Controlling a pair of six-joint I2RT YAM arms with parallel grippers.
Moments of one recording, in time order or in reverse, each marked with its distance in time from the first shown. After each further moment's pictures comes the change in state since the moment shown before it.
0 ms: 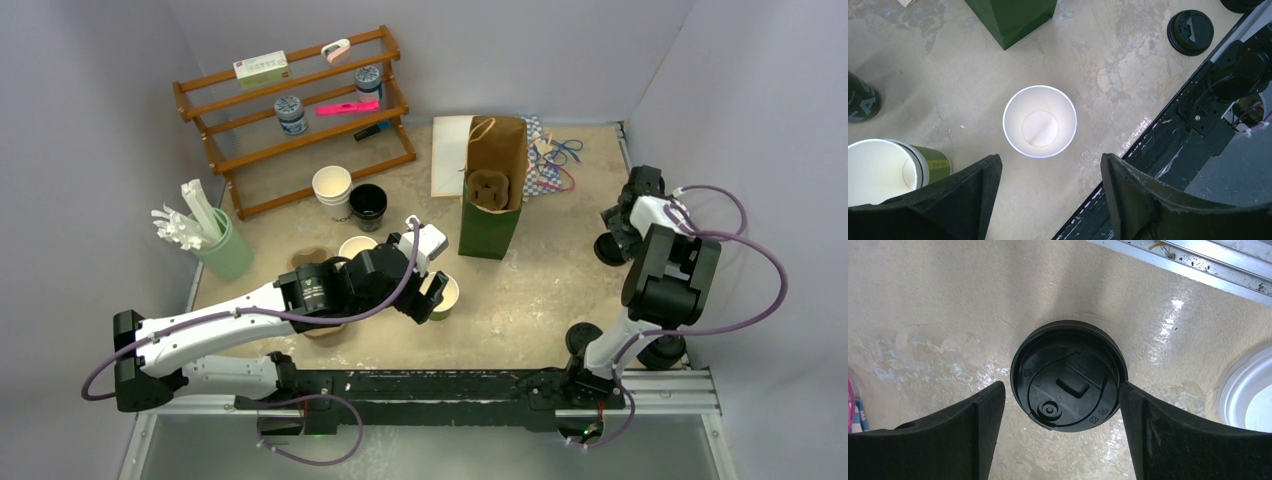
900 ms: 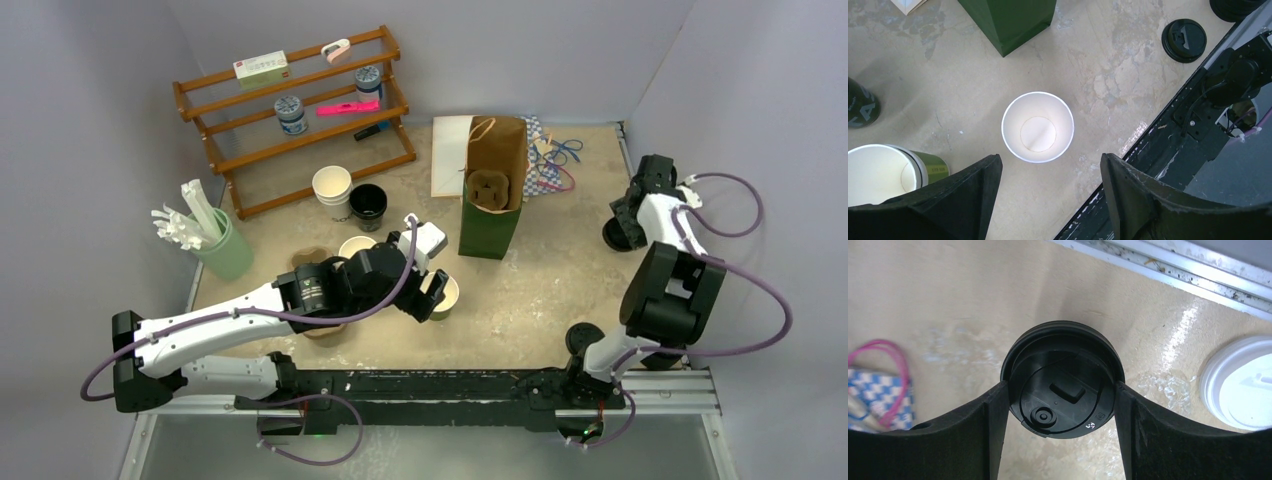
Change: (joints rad) left arm 0.000 -0.006 0.000 0.015 0.000 -0.001; right arm 0.000 -0.080 0.039 -0.071 0.003 -0.011
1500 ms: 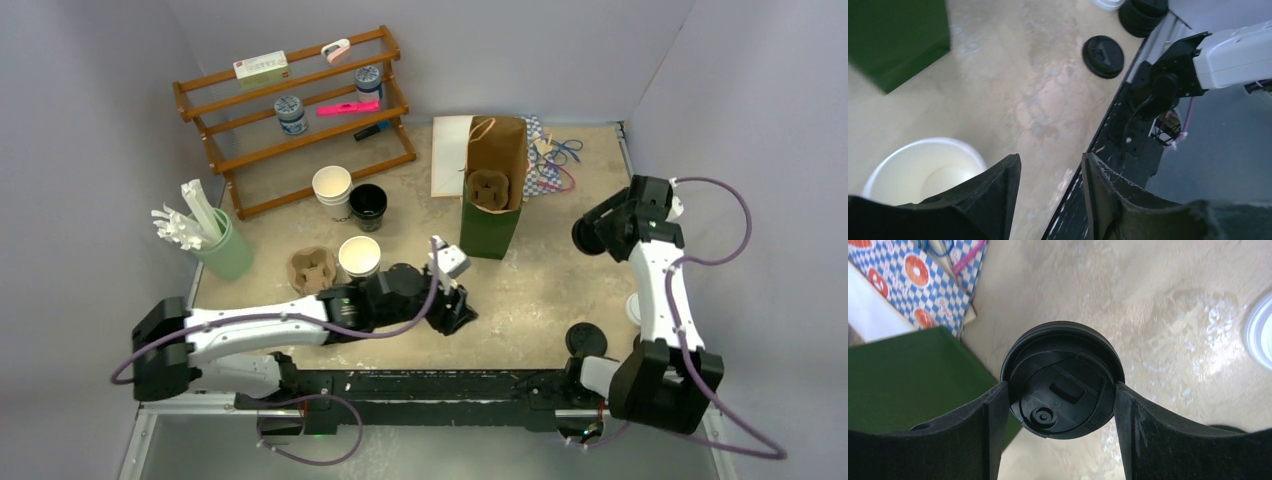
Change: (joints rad) left arm -0.008 0.045 -0.270 0.497 0.204 -0.063; right arm 0.095 -0.447 -0.174 -0.046 -0.246 -0.093
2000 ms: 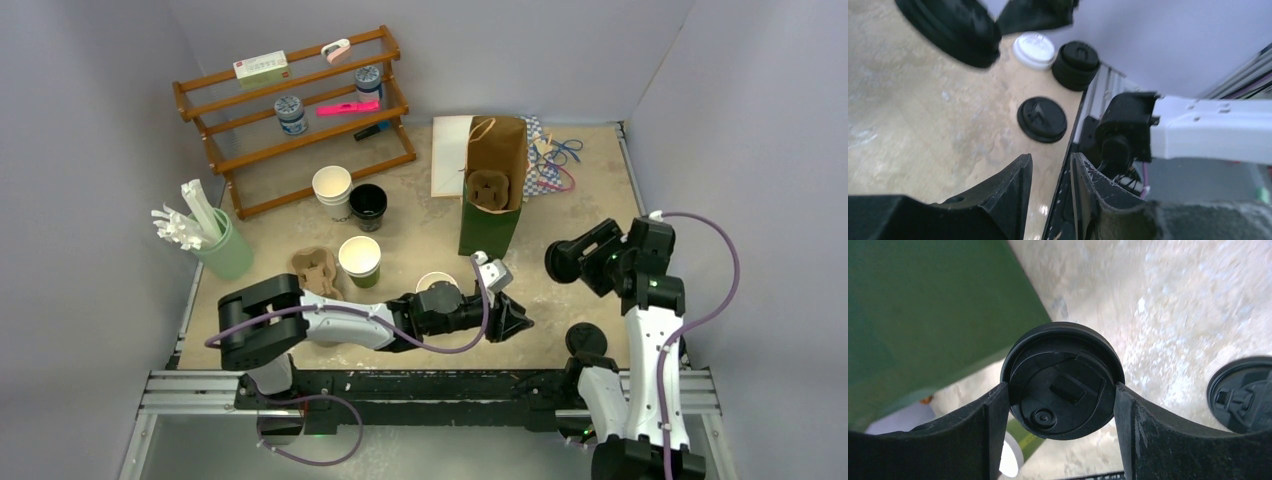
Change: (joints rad) left arm -0.090 0.505 0.018 0.782 0.093 -0.039; right arm 0.015 -0.422 -0.167 -0.179 -0.320 -0.005
